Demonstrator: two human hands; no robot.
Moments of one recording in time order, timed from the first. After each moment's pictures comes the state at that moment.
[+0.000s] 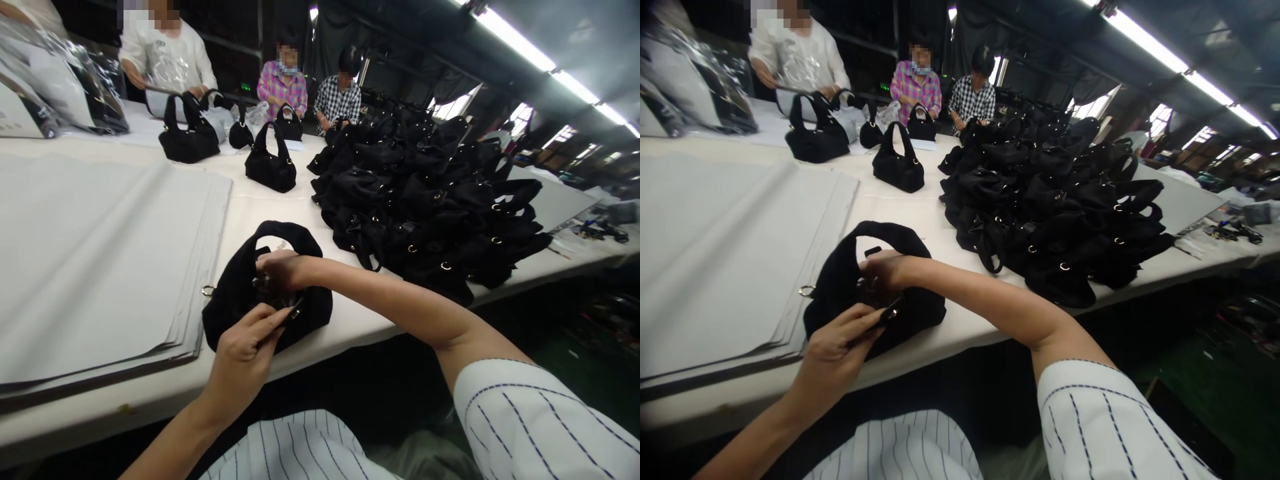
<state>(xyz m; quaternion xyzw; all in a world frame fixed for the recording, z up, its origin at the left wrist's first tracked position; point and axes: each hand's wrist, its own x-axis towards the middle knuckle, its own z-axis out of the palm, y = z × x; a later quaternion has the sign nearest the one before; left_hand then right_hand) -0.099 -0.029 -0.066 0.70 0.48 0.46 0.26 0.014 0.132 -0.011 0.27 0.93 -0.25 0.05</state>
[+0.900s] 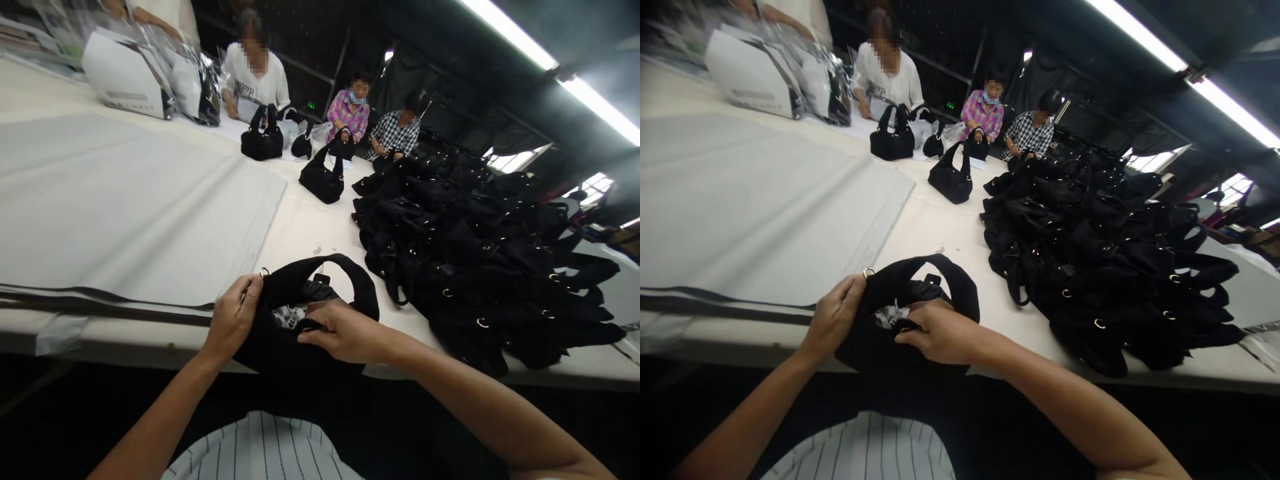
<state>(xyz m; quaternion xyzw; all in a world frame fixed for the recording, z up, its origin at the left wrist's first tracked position) -0.161 -0.019 -0.099 0.48 0.64 0.54 0.24 0.050 0.035 0.001 0.25 0.89 -0.38 -0.04</state>
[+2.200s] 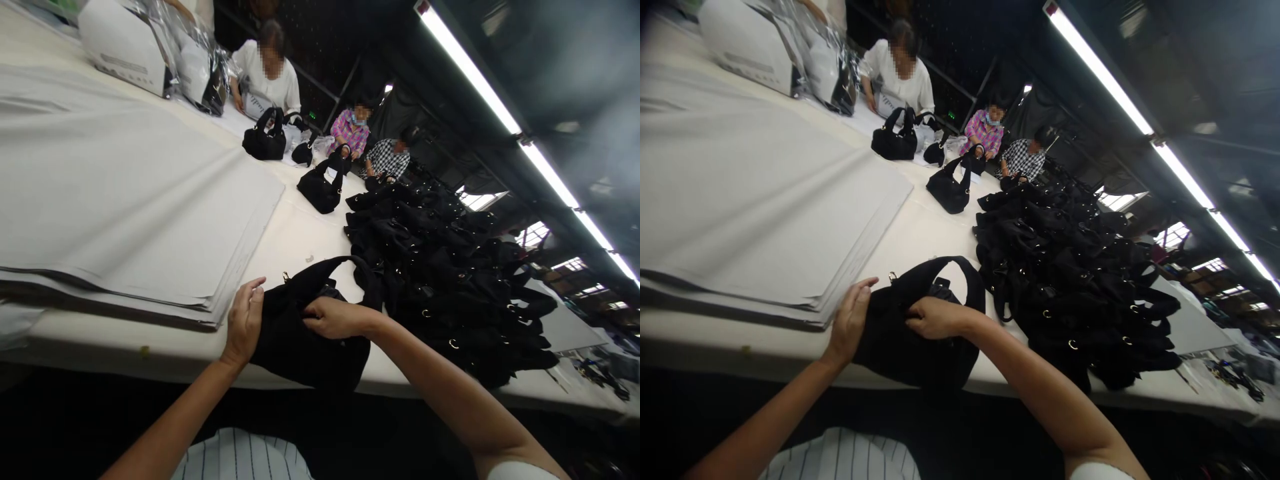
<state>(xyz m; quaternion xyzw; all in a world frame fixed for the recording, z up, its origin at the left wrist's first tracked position) -0.127 -0.001 -0.136 0.39 0.62 0.65 0.21 0.022 0.074 0.002 0.31 0.85 -0.39 0.18</state>
